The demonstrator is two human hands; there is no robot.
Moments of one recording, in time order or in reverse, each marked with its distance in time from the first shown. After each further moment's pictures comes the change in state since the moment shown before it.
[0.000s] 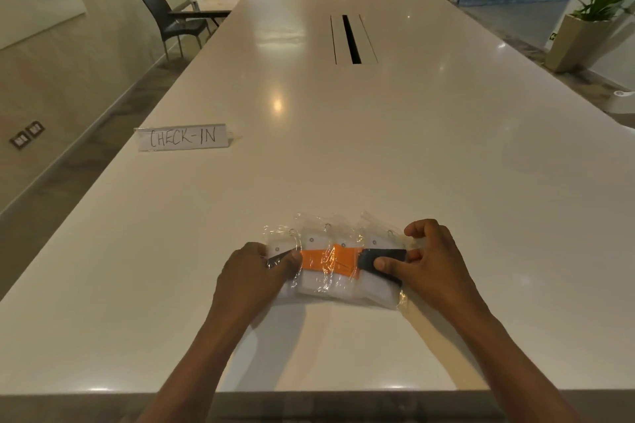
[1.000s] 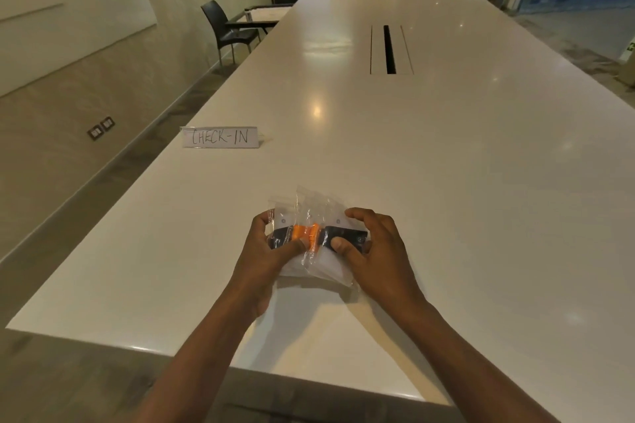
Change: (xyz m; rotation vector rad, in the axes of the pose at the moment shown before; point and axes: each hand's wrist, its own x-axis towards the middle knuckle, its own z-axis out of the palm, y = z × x) left_hand -0.008 0.014 0.008 -0.899 -0.041 0.035; right_hand 0.003 -0.050 0.044 0.239 -0.108 -0.298
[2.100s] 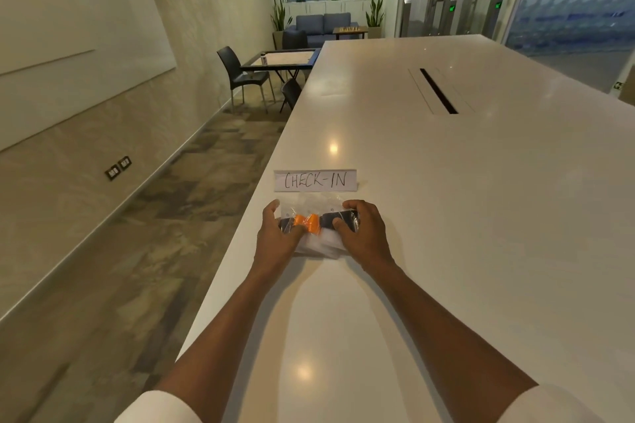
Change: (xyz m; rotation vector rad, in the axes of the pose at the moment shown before) left_hand 0.196 0.011 -0.245 0.269 0.073 0.250; right_hand 0.157 -0.082 0.265 0.019 0.152 -0.026
